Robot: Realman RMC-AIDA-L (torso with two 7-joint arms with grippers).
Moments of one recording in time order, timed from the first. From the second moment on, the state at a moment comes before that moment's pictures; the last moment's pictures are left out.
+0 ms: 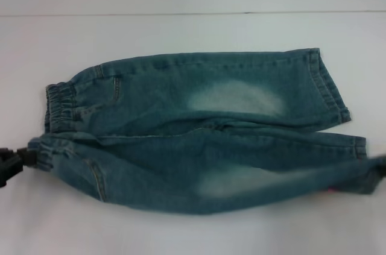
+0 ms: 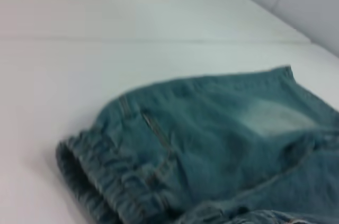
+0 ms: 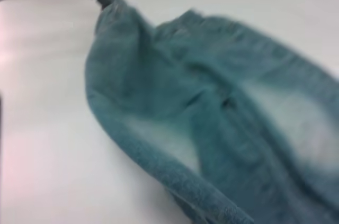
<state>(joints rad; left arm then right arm) -0.33 -2.15 0.29 1.08 2.37 1.72 -1.64 0.38 2.05 -0.35 -1.03 -2.42 -1.92 1.14</state>
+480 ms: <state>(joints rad) -0.38 -2.16 0.28 1.07 2.26 1.67 -1.64 0.43 2.08 -0.35 -1.00 -2.25 -1.68 1.12</state>
